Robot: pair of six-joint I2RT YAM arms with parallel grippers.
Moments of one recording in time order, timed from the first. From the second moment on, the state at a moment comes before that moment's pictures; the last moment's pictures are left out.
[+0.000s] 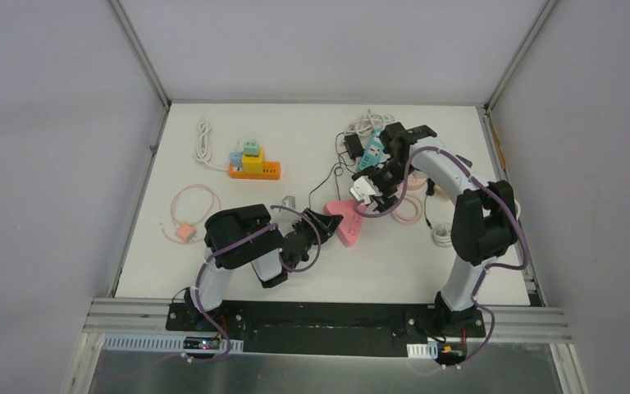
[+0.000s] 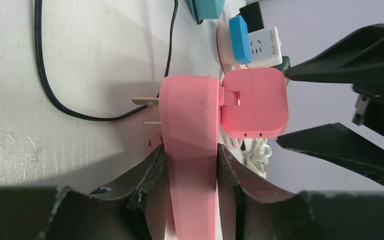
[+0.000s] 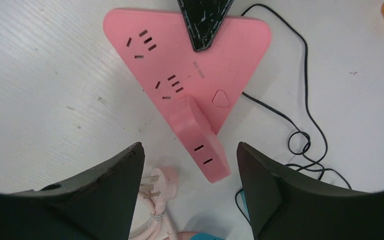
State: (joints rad) left arm -1.03 2.06 0.43 1.55 -0.46 -0.76; right arm 0.39 1.80 1.49 -1.26 -0.65 -1.99
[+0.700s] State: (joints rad) left arm -1.01 2.06 0.43 1.54 -0.41 -0.76; right arm 0.43 1.80 1.32 -0.98 -0.54 -2.01
